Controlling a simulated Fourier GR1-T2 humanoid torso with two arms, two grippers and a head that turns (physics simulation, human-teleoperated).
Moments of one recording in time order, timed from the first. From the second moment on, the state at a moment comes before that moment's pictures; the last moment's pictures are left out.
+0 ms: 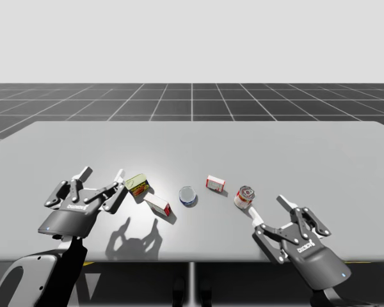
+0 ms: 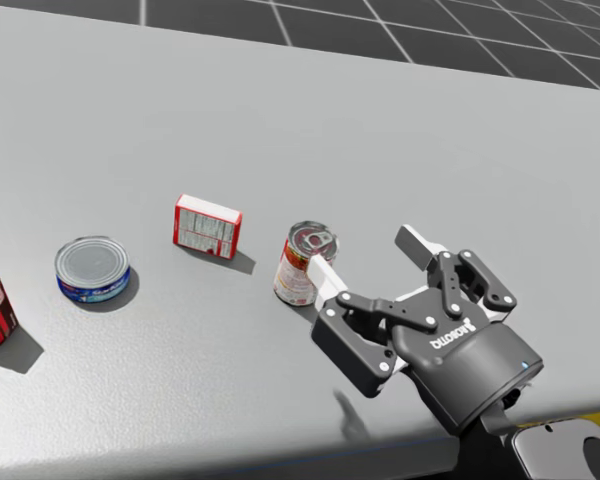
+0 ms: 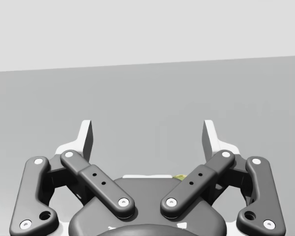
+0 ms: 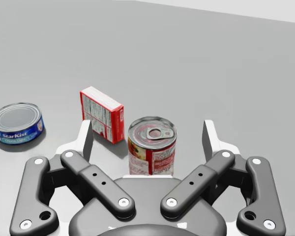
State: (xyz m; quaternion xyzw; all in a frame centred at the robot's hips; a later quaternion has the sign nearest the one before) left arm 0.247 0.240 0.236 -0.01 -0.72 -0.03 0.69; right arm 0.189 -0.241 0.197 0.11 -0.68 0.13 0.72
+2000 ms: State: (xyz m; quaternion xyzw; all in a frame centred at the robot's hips) left arm 0.250 0.244 0.235 -0.01 -0.72 -0.03 0.69; right arm 0.242 -0.219 0.146 0.11 -0.65 0.14 0.74
